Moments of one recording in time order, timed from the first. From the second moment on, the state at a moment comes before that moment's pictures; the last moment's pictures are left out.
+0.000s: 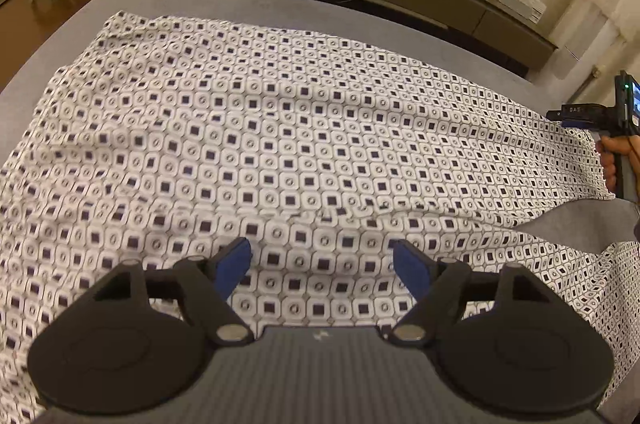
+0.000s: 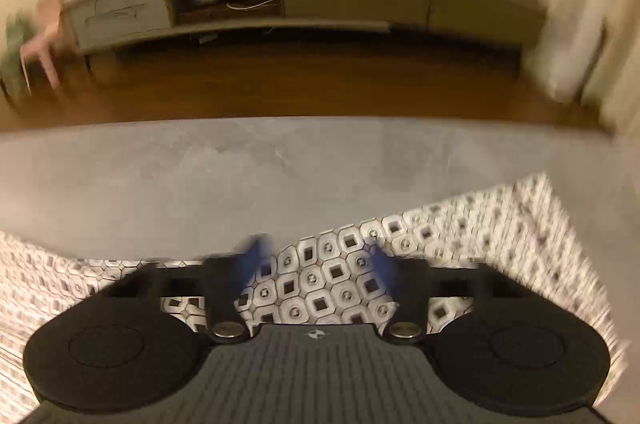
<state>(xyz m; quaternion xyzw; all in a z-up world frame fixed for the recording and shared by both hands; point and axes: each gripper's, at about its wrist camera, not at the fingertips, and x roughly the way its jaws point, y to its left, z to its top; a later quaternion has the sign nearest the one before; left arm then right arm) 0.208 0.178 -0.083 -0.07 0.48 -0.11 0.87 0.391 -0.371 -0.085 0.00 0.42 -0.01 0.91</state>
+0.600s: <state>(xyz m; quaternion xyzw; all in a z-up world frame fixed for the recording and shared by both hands) 0.197 0.161 -0.091 -0.13 0.49 -0.09 0.86 0.044 -0.353 -0.060 -0.08 0.36 0.03 0.93</state>
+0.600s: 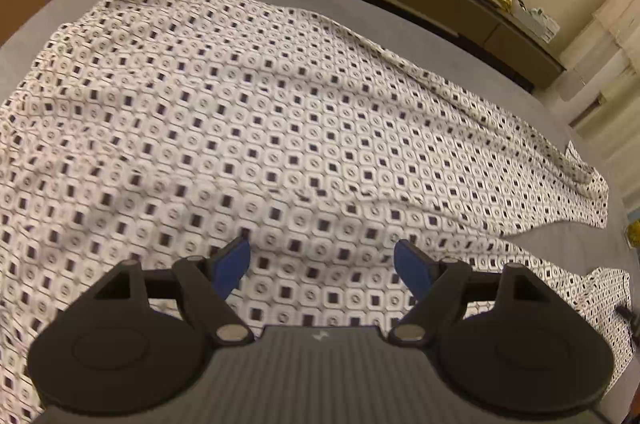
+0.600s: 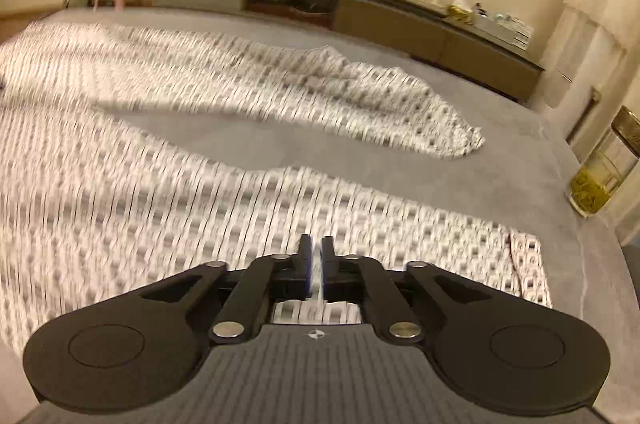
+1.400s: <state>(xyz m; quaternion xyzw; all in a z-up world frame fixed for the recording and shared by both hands) 0.191 0.186 -0.065 -0.17 0.46 -0.10 0.86 0.036 -0.312 -0.040 -0.03 0.33 0.00 0.94</state>
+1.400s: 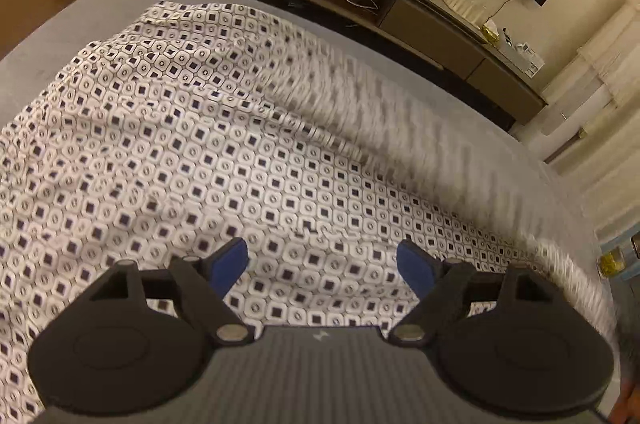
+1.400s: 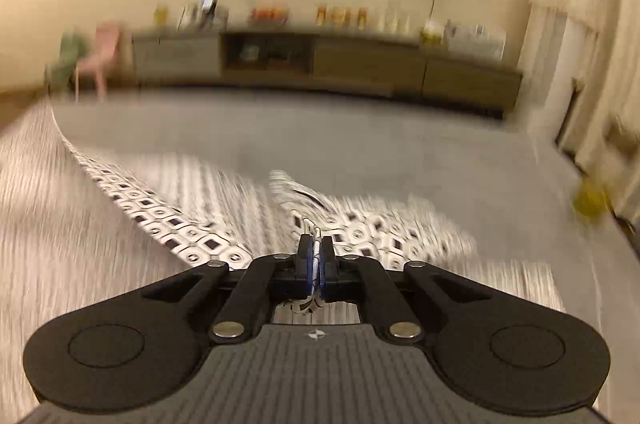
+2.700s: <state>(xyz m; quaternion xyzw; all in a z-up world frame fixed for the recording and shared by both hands) 0.064 0.188 -0.090 -0.23 0.43 -0.07 0.87 -0.035 -0.510 -0.059 0.29 0.30 -0.13 0.90</state>
